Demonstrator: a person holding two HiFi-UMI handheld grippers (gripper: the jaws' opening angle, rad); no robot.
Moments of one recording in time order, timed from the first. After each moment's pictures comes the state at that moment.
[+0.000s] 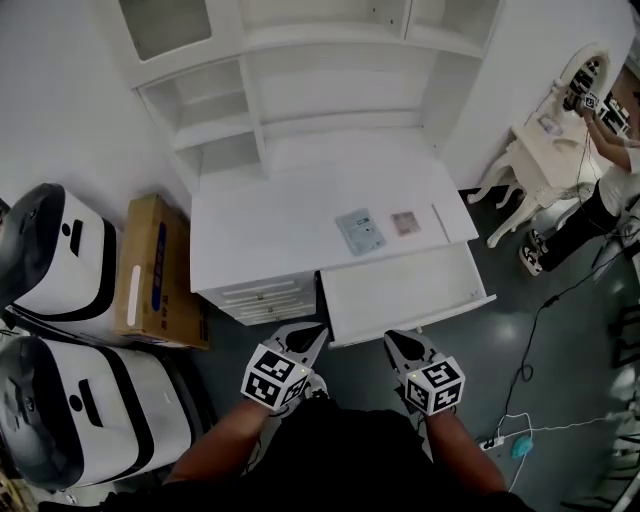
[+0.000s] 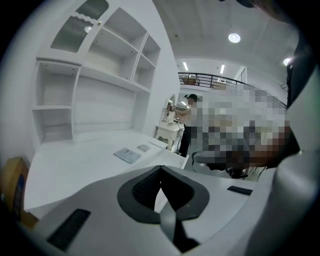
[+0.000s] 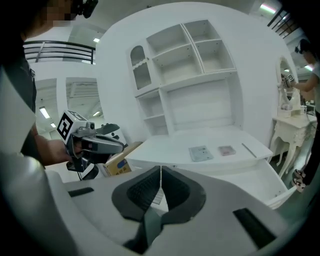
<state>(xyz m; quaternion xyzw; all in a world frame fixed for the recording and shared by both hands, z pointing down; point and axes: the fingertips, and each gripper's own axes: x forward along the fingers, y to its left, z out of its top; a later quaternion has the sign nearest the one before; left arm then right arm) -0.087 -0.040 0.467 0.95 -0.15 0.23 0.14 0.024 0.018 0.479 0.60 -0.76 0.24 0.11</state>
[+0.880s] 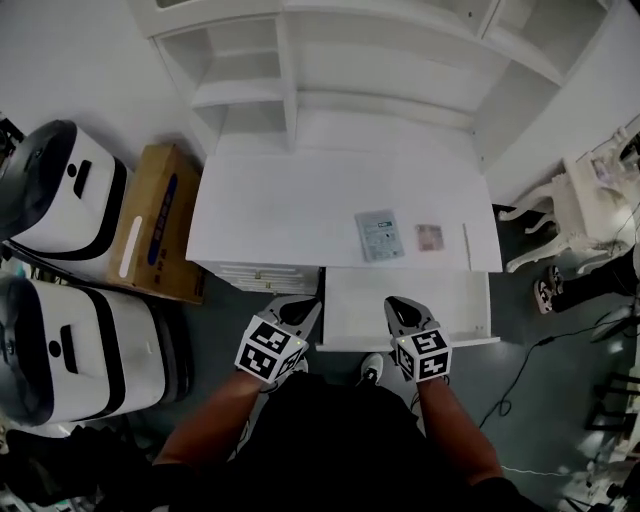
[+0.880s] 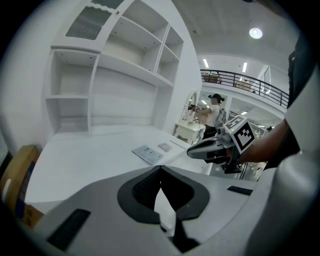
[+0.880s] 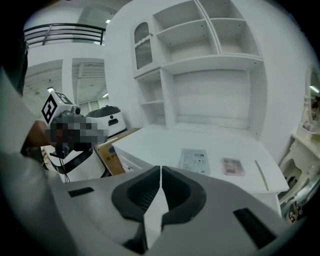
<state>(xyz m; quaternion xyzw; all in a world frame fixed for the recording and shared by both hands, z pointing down) -0.054 -0.125 0.507 0.92 -0.25 0.24 0.19 0.090 -0.111 0.531 0.53 -0.79 0.21 0.21</state>
